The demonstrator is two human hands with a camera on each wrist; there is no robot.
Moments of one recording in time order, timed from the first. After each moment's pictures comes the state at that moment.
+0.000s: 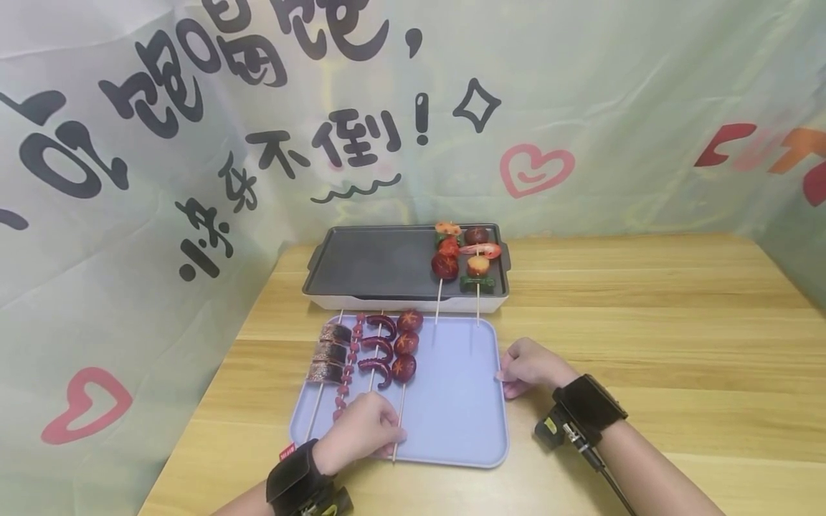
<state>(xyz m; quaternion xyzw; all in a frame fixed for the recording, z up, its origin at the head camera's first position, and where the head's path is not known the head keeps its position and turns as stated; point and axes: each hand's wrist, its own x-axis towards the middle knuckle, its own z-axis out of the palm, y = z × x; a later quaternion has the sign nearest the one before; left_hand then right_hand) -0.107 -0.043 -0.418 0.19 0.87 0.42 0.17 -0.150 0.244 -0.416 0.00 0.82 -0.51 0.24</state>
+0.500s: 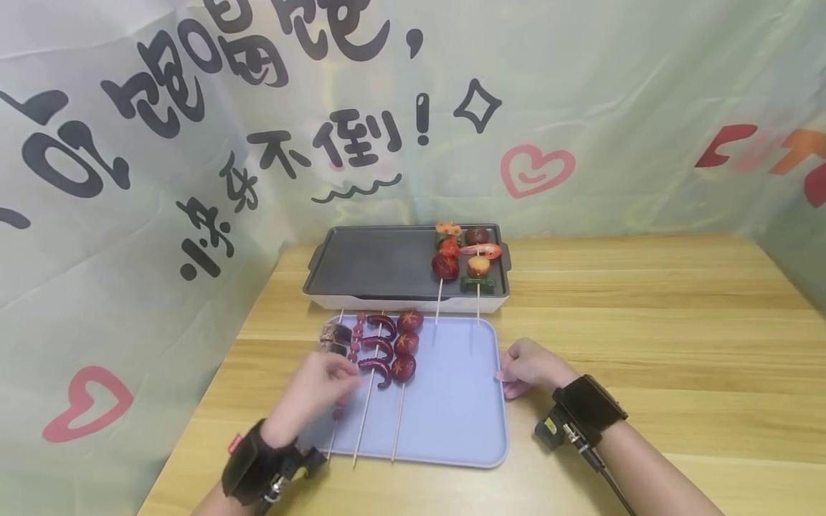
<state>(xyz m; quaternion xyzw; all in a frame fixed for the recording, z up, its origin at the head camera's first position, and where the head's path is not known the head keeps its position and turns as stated) -0.135 -0.086 -0.375 0.14 0.90 0.42 0.05 -0.150 0.245 -0.416 -0.01 0.82 -0.51 0.24</state>
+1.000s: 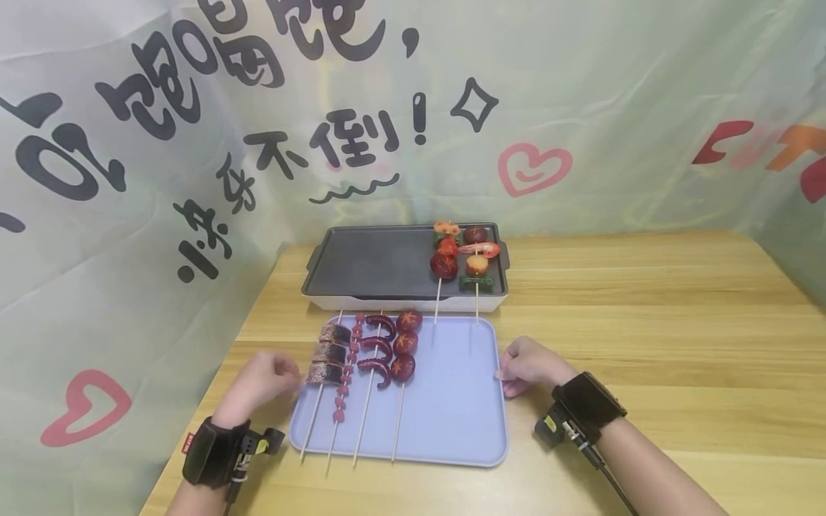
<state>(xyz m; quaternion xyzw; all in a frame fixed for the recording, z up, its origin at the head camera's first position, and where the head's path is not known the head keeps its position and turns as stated) -0.162 -0.161 -0.384 0.01 0.93 0.34 0.09 -0.150 0.245 -0.417 -0.01 0.83 -0.51 0.24</state>
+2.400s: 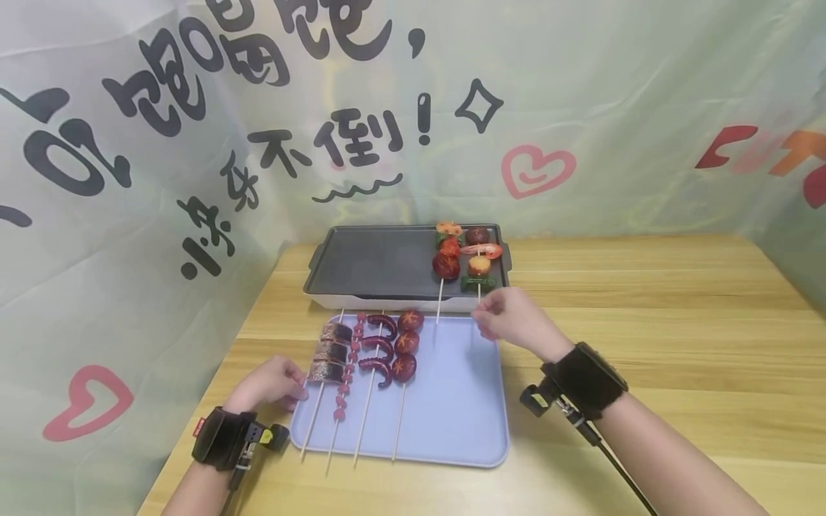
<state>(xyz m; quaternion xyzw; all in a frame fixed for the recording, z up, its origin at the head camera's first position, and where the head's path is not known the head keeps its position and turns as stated) -0.172 -0.163 -0.404 -0.01 0.91 0.37 0.19 -0.162 0.220 -0.333 -0.09 0.89 -0.44 0.09</state>
